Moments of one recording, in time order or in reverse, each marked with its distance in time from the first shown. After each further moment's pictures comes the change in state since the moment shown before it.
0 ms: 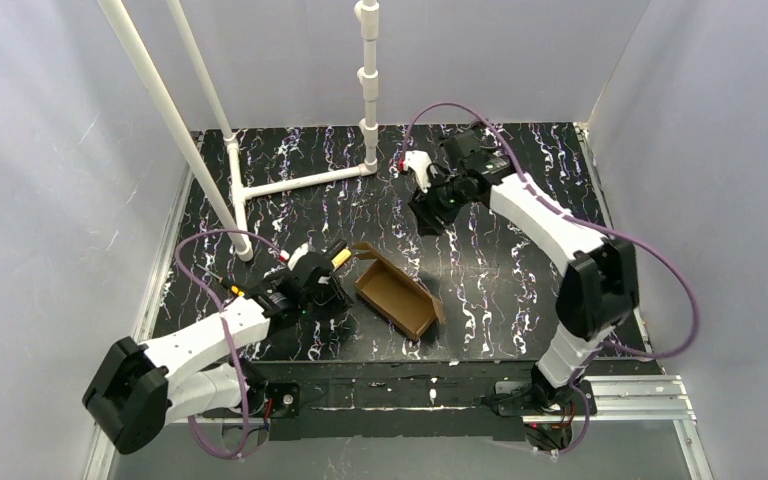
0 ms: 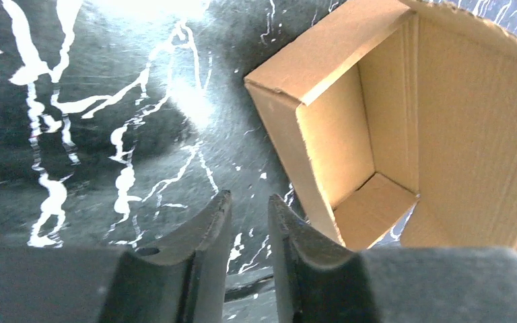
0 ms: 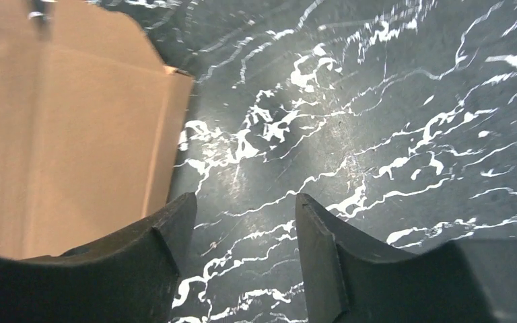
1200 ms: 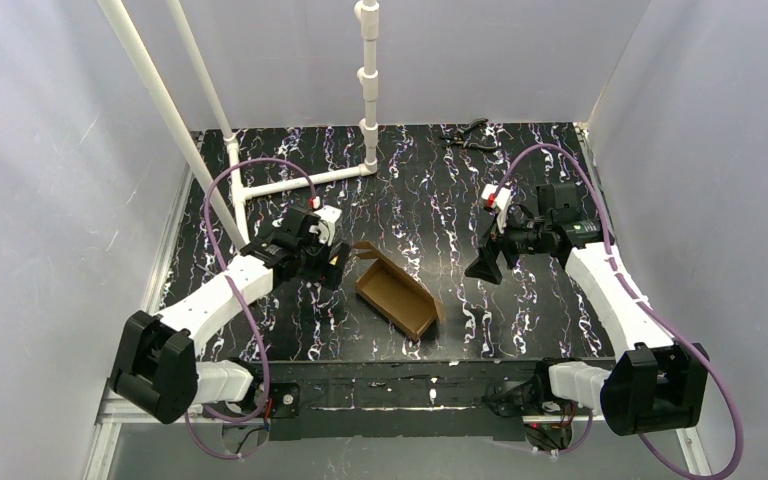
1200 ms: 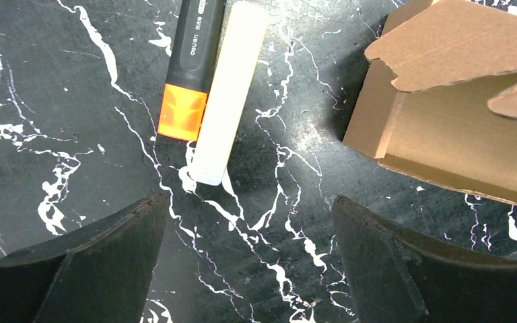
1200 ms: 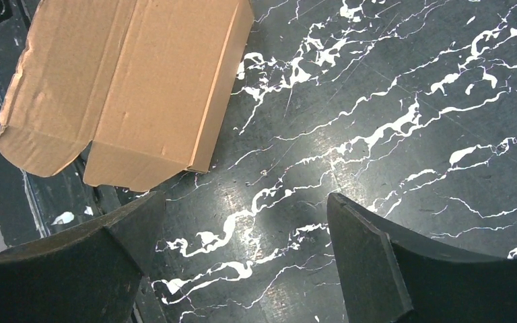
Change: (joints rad) left arm 0.233 0.152 0.273 -0.174 0.084 1.151; right arm -0.363 -0.595 -0.572 0.057 -0.432 -0.179
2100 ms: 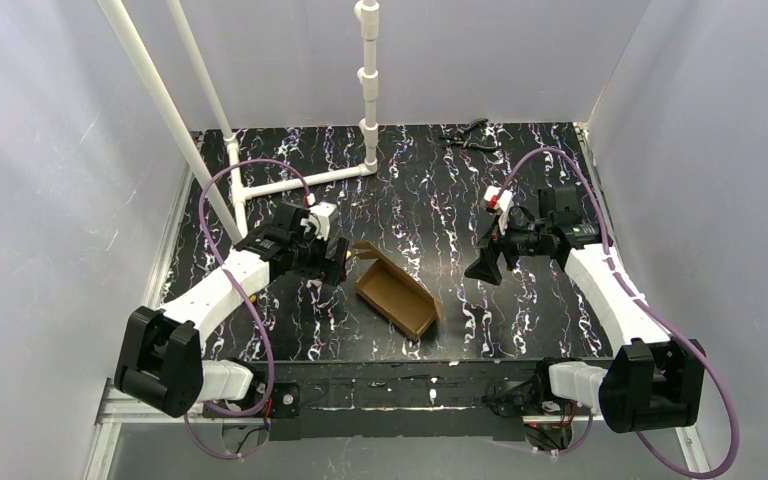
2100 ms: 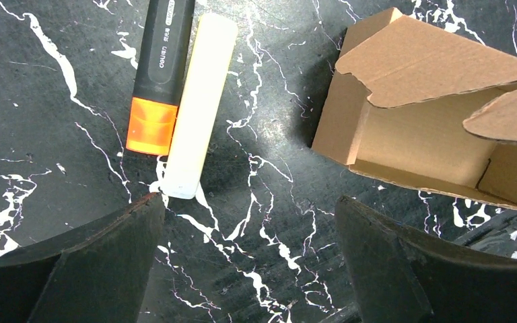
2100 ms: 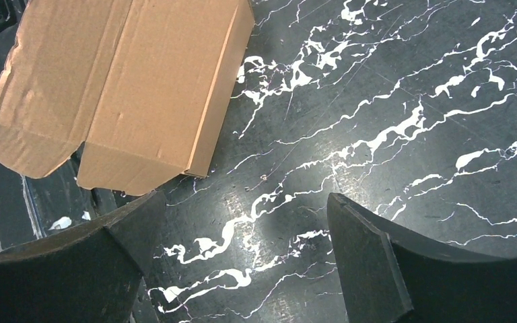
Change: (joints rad) left arm 0.093 0.034 0.000 0.042 0.192 -0.015; right arm -0.024 0.011 -0.042 0.057 -0.042 0.003
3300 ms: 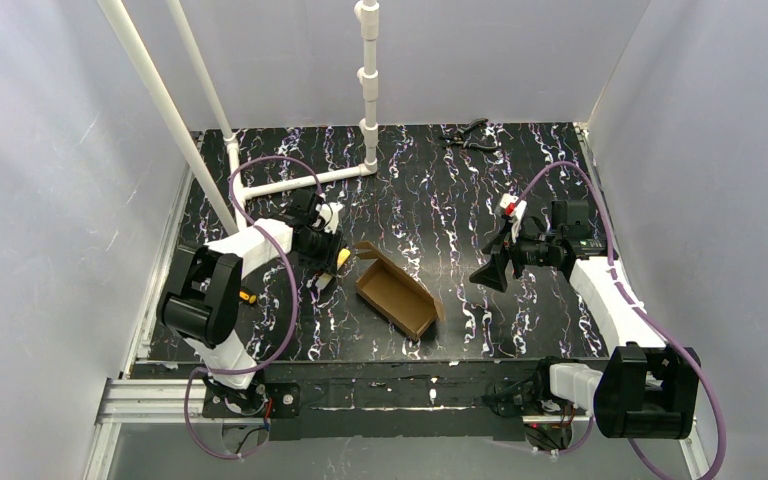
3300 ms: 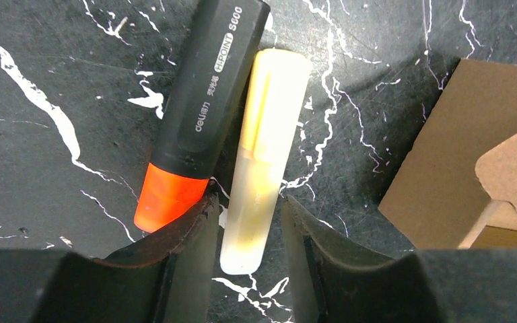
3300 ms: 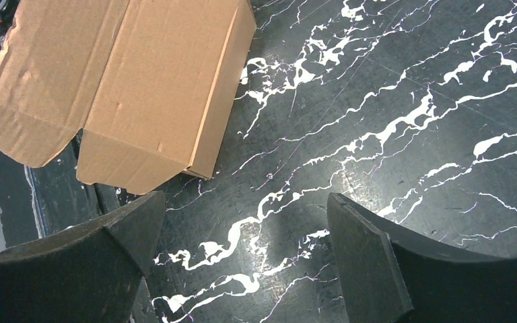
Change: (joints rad) left arm 0.051 0.378 0.163 -0.018 0.014 0.054; right arm -0.106 -0.040 -0.134 0.099 -0.124 0.016
